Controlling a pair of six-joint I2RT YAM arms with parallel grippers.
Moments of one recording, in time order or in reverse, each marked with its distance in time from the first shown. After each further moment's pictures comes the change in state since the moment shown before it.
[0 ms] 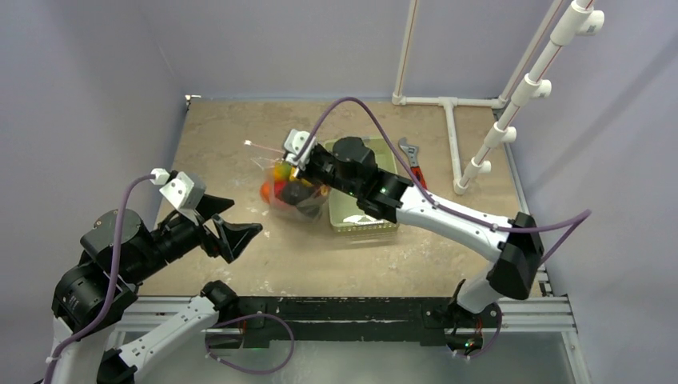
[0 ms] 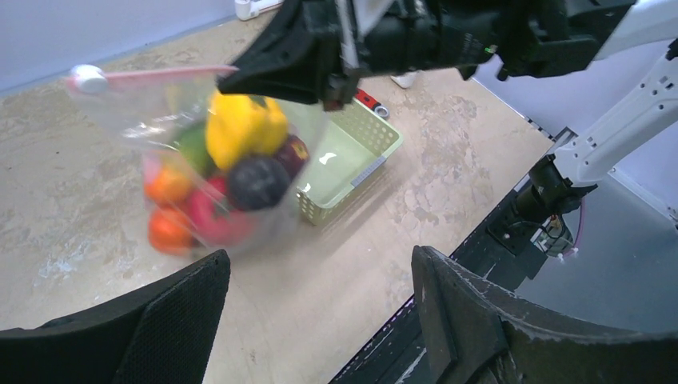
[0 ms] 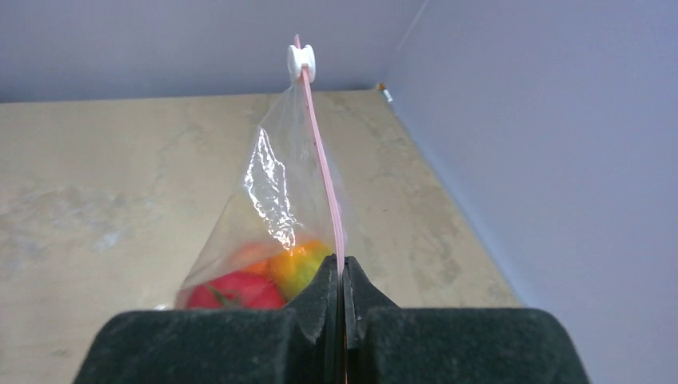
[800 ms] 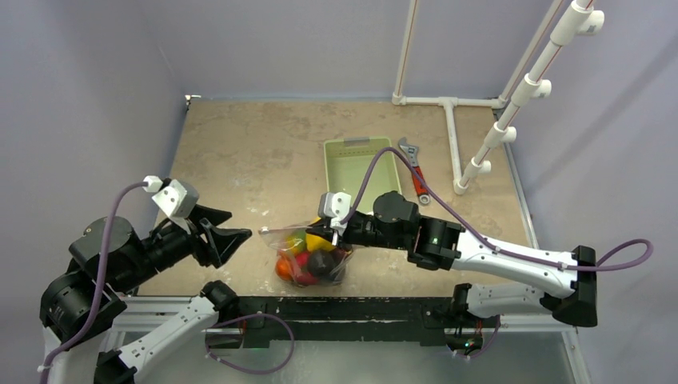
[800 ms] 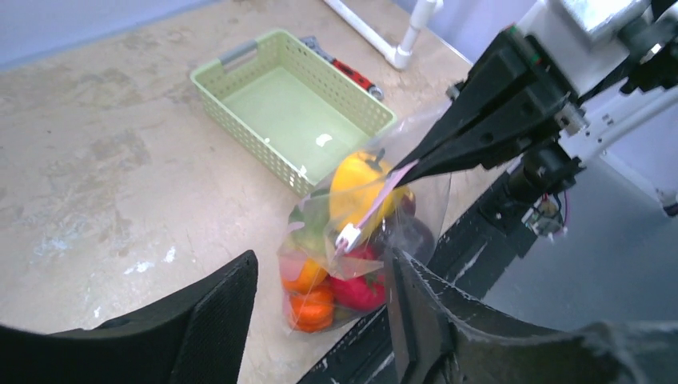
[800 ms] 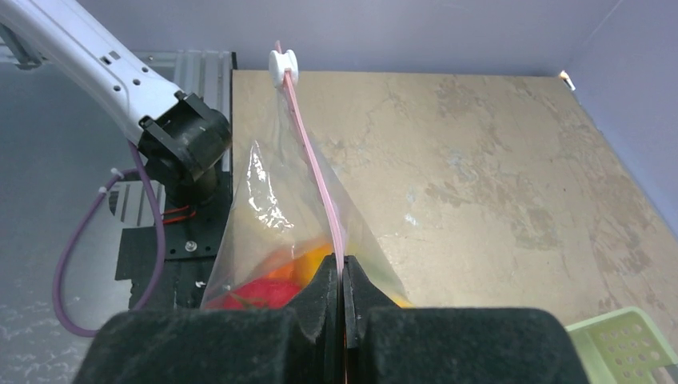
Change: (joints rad) left arm 0.000 -0.010 0.042 -0.106 0.030 -0.004; right arm 0.198 -0.389 -0.306 -0.129 -0.122 0.180
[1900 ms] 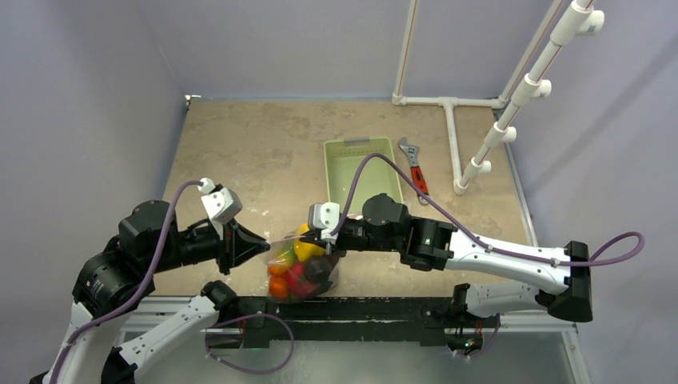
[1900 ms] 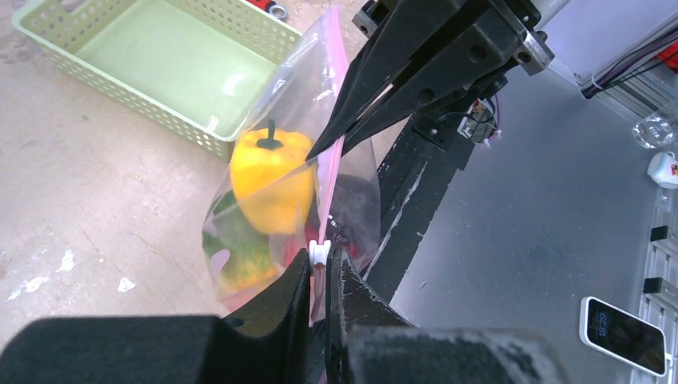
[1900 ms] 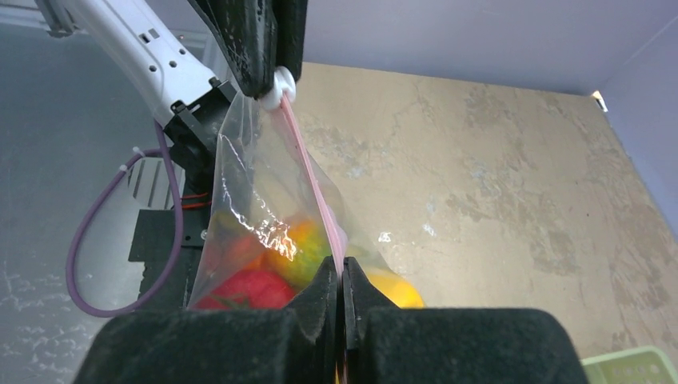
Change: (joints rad) left arm 0.000 0.042 -0.125 0.012 0.285 0.057; right arm 0.032 0.069 0.045 -0.033 -0.048 -0.066
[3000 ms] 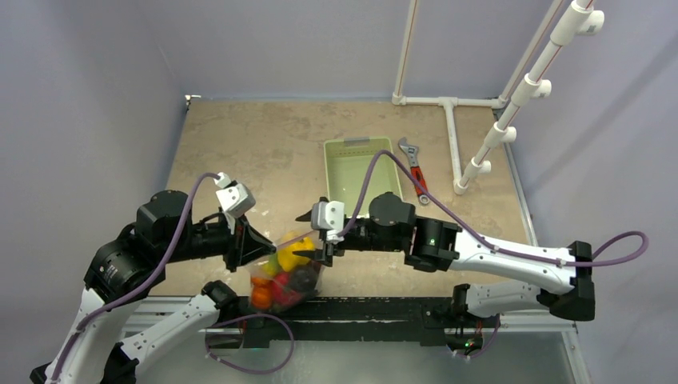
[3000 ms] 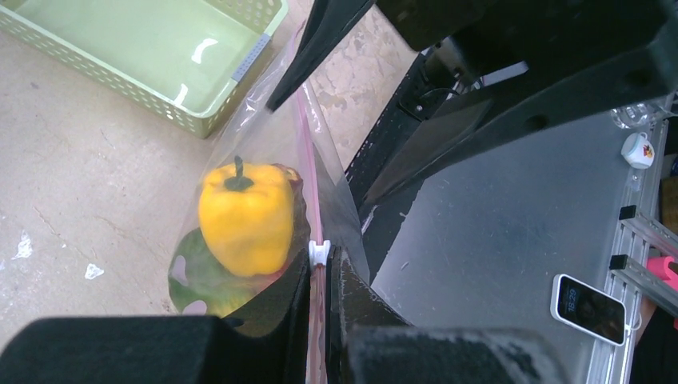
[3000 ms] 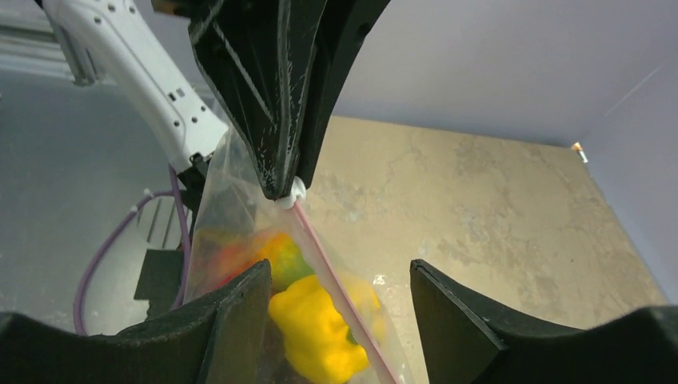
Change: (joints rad) left arm 0.000 0.052 -0.001 -0.031 0.040 -0.021; right arm 0.027 -0.042 0.030 0.053 0.009 0.008
